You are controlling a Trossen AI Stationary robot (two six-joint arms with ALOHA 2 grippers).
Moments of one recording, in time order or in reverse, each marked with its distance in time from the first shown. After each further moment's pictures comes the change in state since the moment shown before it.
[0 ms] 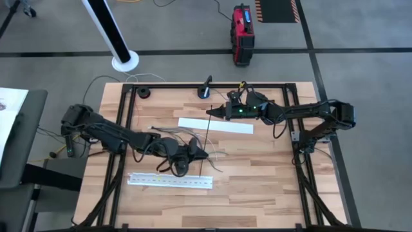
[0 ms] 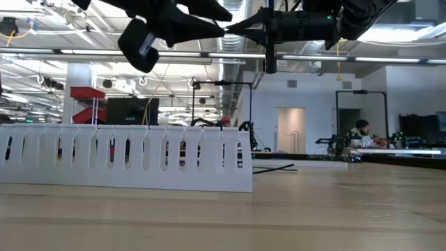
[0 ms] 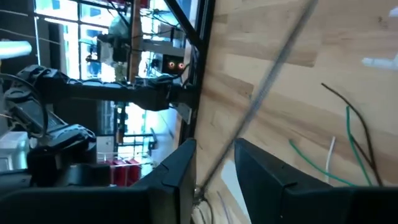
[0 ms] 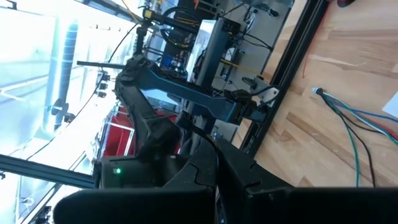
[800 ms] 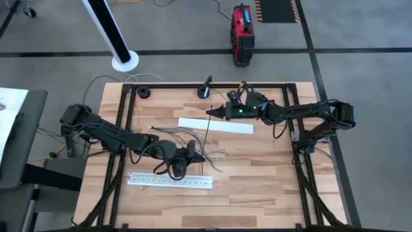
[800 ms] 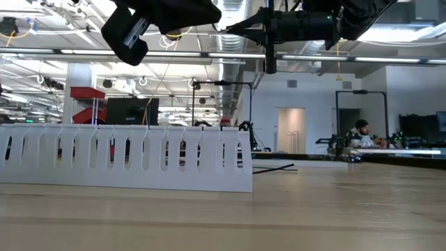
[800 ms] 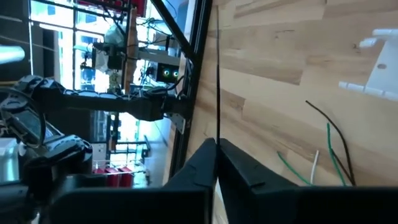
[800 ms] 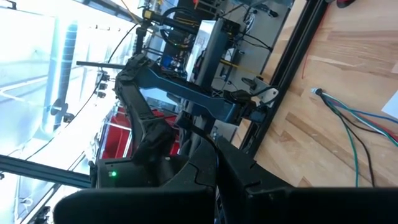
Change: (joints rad) left arm -0.040 -0.029 0.000 -0.048 0.007 -0.045; right arm 0.000 0.000 0.000 -0.001 0.005 -0.003
